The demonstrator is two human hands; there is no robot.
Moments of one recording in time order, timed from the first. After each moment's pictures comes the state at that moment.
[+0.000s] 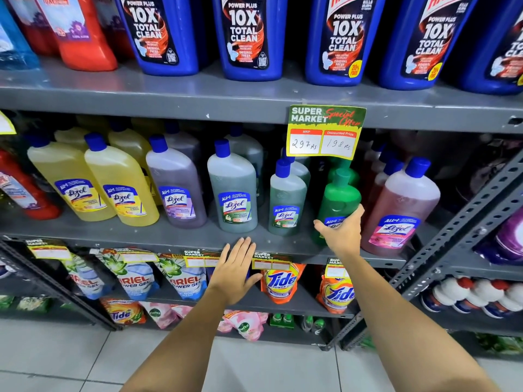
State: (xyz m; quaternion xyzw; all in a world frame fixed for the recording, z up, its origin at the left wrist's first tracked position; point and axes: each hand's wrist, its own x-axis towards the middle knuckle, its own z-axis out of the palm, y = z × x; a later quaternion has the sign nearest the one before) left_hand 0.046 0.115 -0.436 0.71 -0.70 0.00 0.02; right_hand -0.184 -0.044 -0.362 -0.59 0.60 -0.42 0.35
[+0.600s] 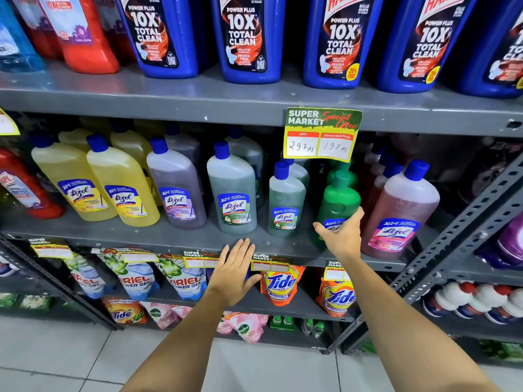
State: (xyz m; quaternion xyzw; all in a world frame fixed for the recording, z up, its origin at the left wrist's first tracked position) left_hand 0.044 0.114 -0.437 0.72 -0.70 0.00 0.03; right_hand -0.189 -0.048 -0.365 -0.60 0.58 -0.42 0.35
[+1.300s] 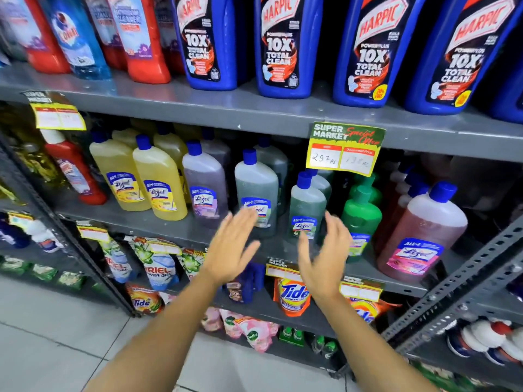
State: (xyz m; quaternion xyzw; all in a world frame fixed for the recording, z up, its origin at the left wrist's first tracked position) left_hand 0.062 0.132 -0.341 0.67 -0.68 0.11 0.28; right_hand -0.136 0.057 -0.320 -0.73 0.38 -0.55 0.14
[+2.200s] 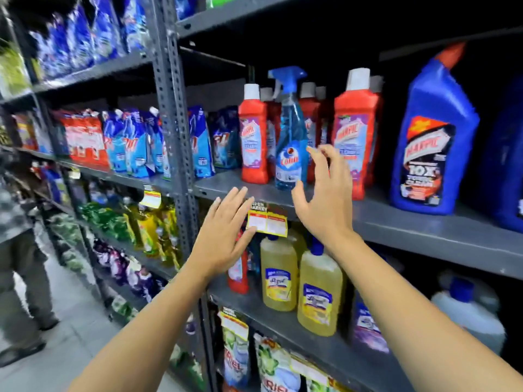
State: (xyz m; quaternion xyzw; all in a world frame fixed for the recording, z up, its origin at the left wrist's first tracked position) left_hand 0.380 0.307 -0.123 0.75 -0.55 0.32 0.21; right_hand 0.242 0.140 -0.063 -0.79 0.10 -0.60 0.08
